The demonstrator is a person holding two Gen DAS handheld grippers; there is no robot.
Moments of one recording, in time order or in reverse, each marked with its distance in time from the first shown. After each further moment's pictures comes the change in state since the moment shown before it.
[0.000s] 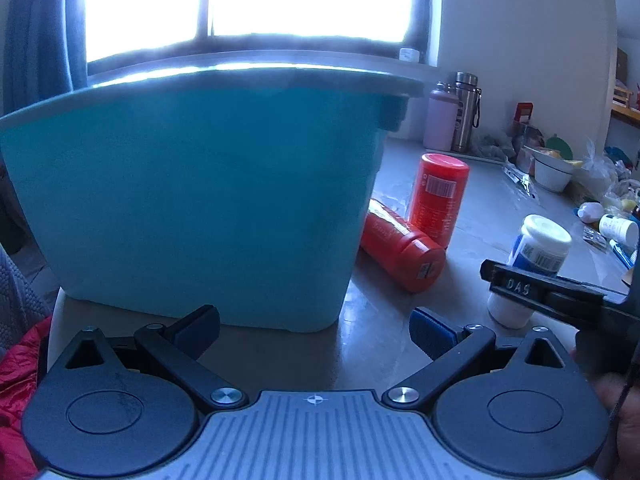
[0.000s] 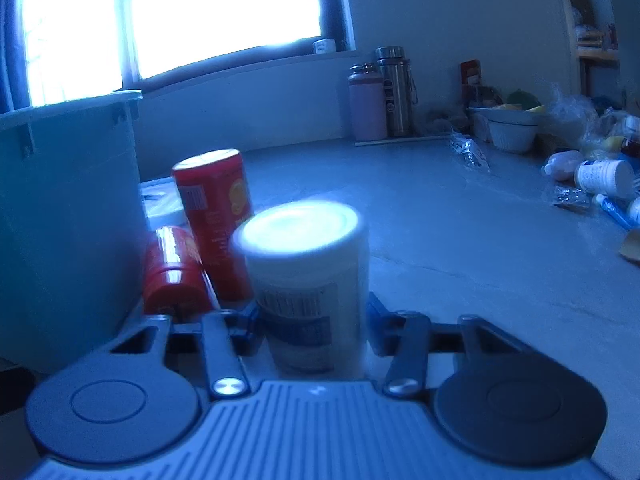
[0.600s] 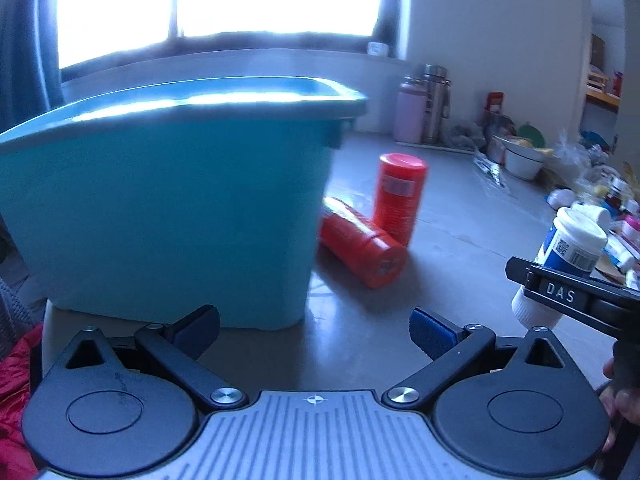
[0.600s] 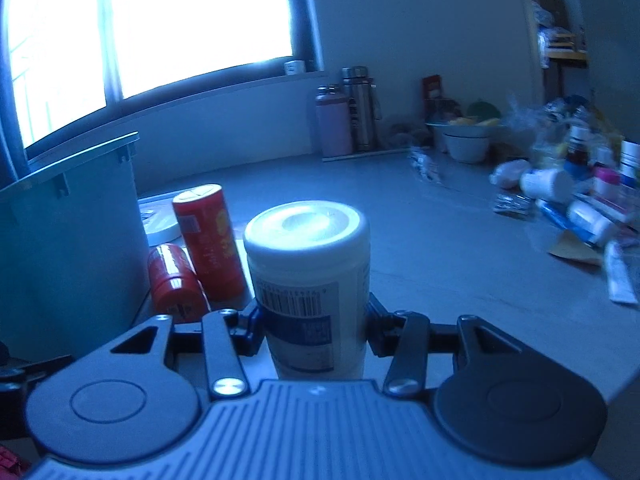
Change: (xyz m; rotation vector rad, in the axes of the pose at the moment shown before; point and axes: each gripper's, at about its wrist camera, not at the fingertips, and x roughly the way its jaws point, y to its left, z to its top) left arm -0.018 -0.017 0.010 0.052 0.029 -0.082; right arm -0.074 -0.014 0.005 0.035 -0.018 -0.092
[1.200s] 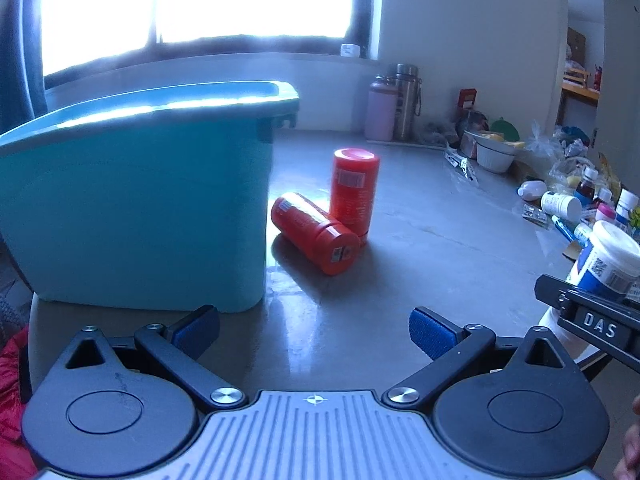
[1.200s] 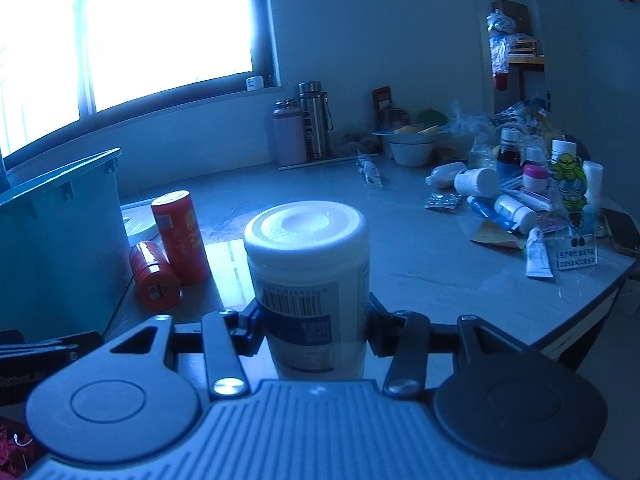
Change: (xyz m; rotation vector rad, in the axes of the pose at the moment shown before) left arm -0.017 -0.031 -0.015 0.030 -0.013 -0.037; right arm -0.061 -0.020 -0.013 0.025 -0.031 -0.102
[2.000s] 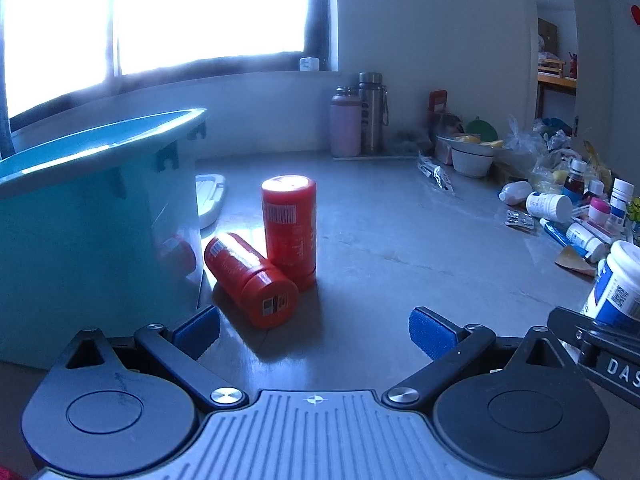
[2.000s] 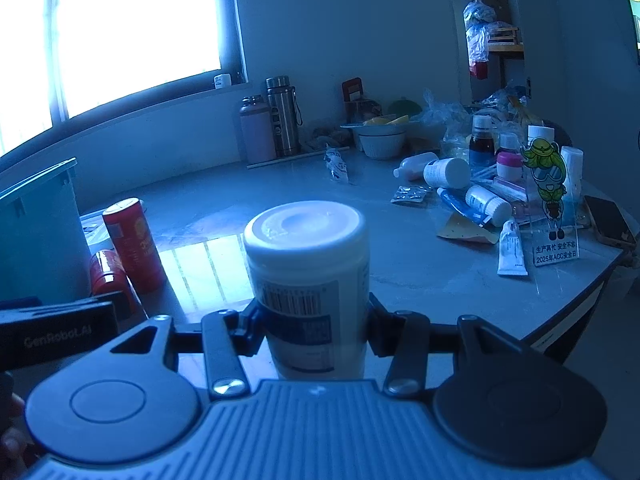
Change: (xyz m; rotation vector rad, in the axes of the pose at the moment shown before) left arm 0.045 -0.056 0.024 0.091 -0.062 -0.023; right arm 0.017 -0.036 0.006 0.032 0.019 -0.041
